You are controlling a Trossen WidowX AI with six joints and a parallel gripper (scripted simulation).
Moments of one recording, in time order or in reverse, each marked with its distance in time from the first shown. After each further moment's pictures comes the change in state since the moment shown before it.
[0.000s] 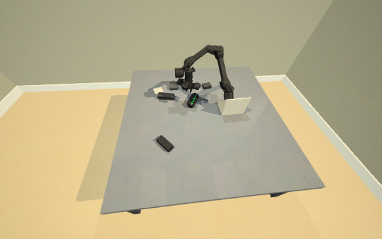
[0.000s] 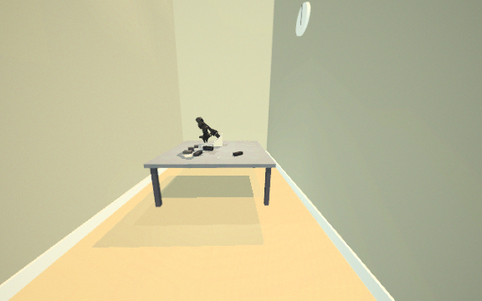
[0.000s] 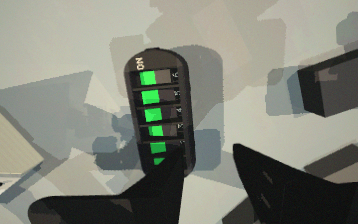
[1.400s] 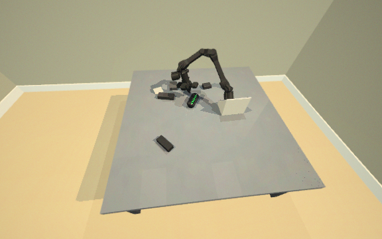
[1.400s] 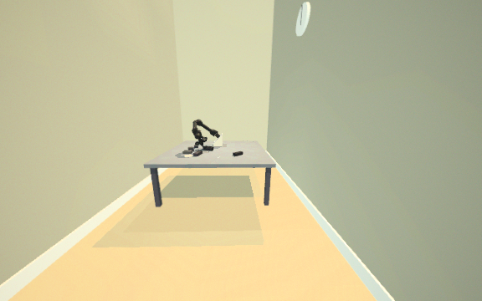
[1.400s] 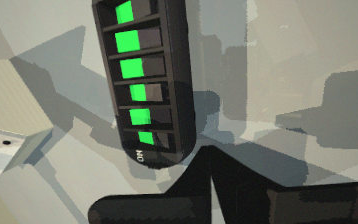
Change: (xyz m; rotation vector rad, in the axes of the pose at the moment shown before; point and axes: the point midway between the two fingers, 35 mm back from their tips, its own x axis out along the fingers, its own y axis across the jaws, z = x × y) arm 0.056 -0.017 -0.052 0.008 0.002 0.287
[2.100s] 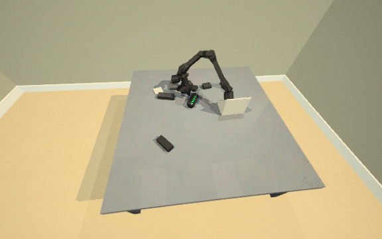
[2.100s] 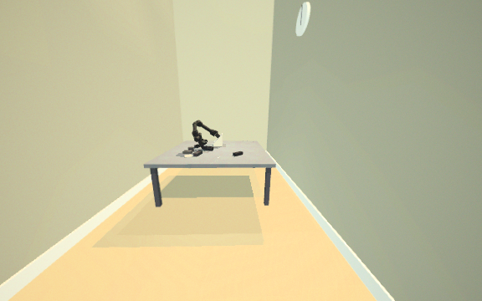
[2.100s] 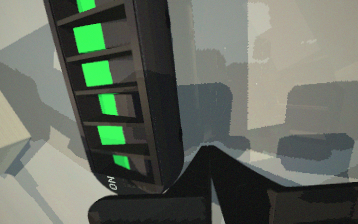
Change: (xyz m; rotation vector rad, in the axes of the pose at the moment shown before) arm 0.032 -0.011 0.001 0.001 -0.004 0.001
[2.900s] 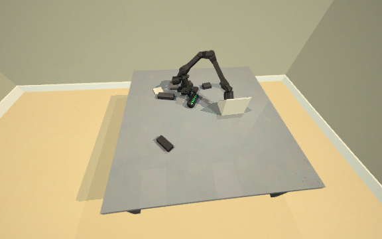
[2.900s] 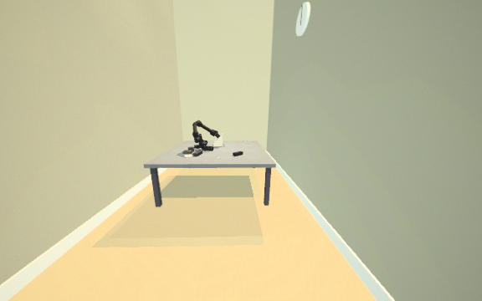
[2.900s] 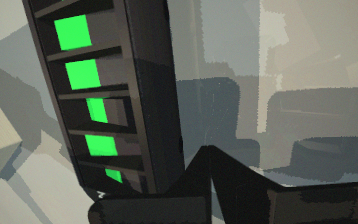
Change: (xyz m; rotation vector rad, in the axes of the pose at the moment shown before) arm 0.014 0.001 0.000 -0.001 0.002 0.001
